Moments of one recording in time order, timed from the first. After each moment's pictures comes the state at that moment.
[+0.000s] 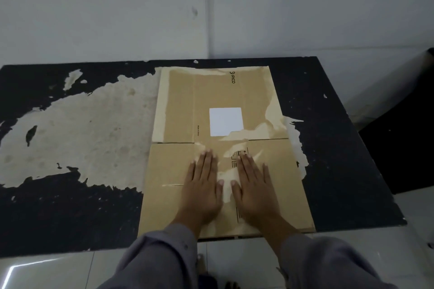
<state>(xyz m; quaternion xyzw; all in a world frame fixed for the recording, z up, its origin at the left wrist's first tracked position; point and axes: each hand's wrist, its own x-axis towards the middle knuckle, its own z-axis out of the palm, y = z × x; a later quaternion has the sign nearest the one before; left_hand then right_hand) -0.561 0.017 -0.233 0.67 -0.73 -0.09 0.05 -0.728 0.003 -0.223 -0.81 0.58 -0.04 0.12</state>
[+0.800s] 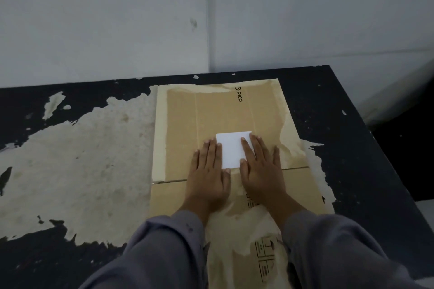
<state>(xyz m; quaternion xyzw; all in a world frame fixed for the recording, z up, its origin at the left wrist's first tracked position) -0.531 -0.112 -0.234 0.66 -0.75 -0.07 0.08 -0.693 -0.139 -0.232 -0.77 0.63 -0.08 0.08</state>
